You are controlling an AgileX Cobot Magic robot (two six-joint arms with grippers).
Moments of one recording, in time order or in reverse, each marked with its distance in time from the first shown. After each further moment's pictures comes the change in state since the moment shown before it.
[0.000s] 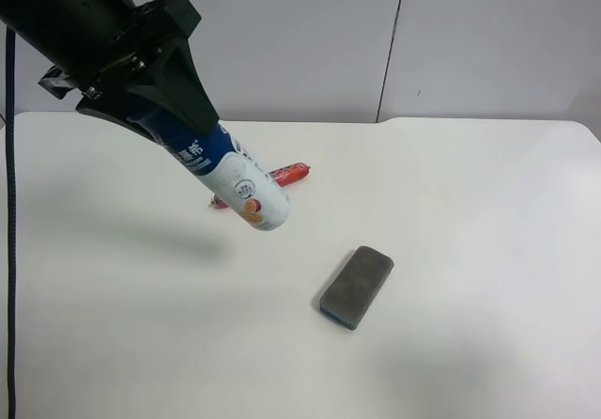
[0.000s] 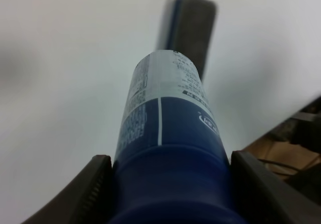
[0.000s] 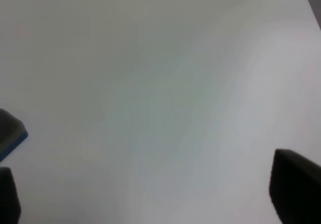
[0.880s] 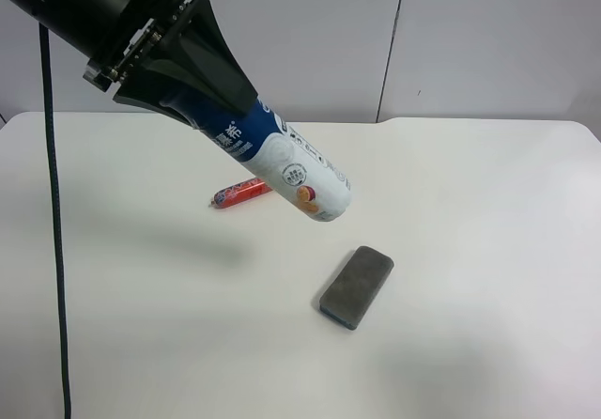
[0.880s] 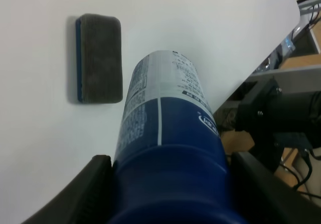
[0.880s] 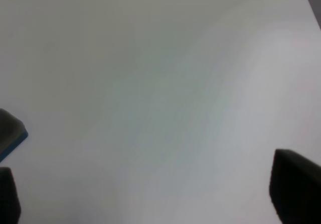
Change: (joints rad) left arm 0.000 0.002 0.000 -0.217 0.006 0.199; right arm 0.000 0.000 0.000 0.000 0.000 0.000
